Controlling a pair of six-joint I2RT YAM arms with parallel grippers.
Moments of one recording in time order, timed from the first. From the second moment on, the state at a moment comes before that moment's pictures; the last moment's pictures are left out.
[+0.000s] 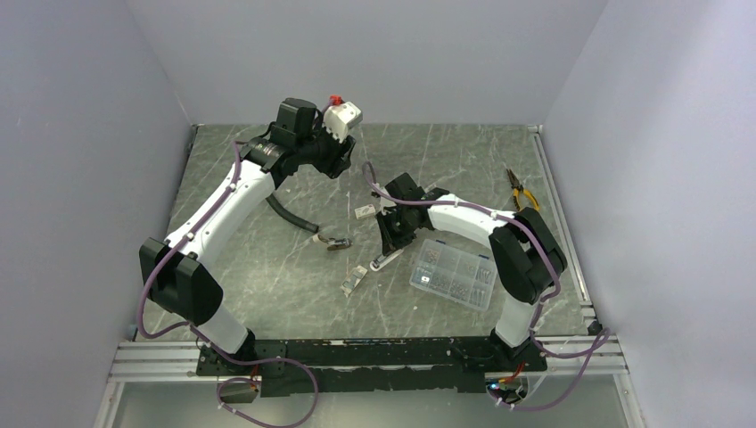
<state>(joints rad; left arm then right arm) -0.46 1.59 1.59 -0.57 0.24 0.26 0.66 1.78 1.17 -0.50 -0.32 0.23</state>
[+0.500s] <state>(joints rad) -0.46 1.58 1.59 -0.57 0.24 0.26 0.67 1.79 1.17 -0.50 -0.32 0.23</state>
